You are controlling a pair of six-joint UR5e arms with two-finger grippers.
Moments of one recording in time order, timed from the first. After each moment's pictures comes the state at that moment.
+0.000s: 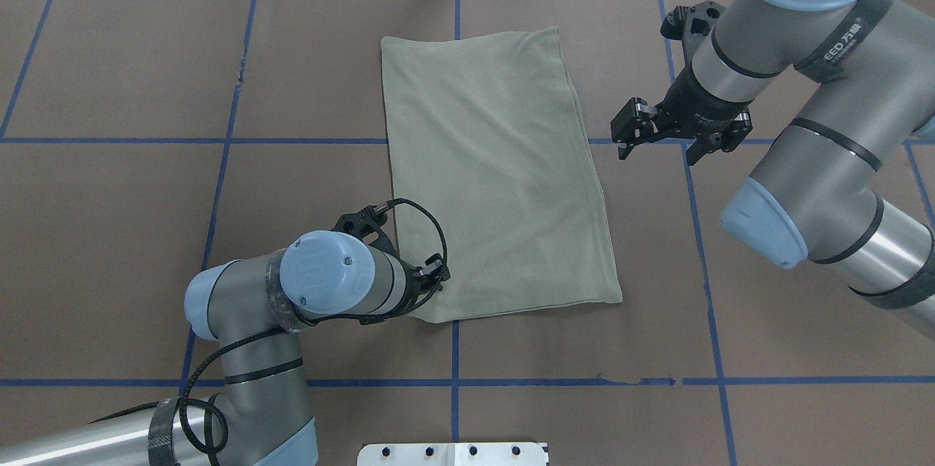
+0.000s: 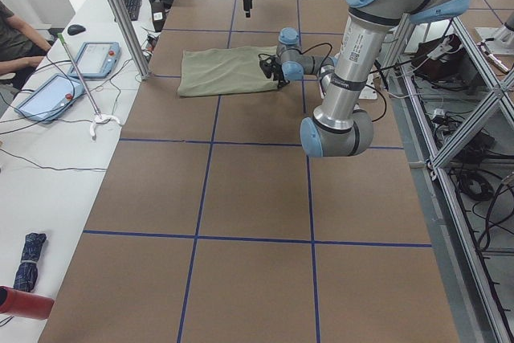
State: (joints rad) left arm -0.33 -2.14 -1.69 -1.91 -1.72 -1.91; right arm 0.85 -1.12 1.93 -1.77 2.20 0.97
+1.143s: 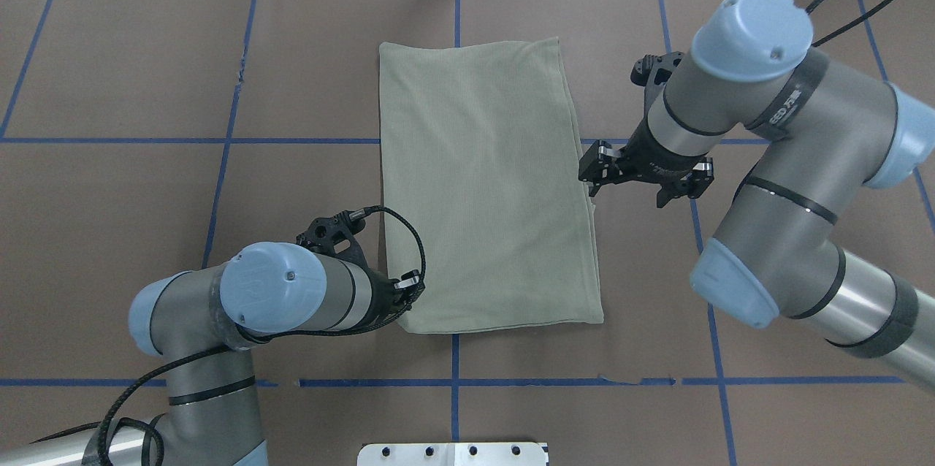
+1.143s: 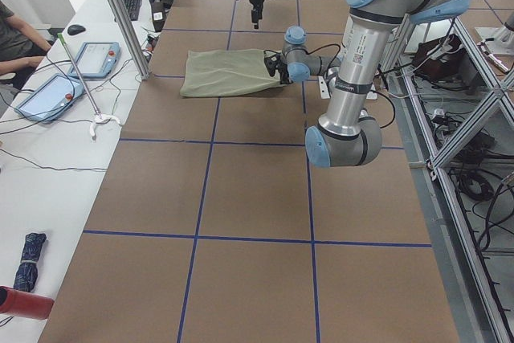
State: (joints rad) left arm -0.32 -2.01 -1.86 -1.90 -1.72 -1.80; right arm 0.67 -1.12 1.95 -1.72 2.07 1.27
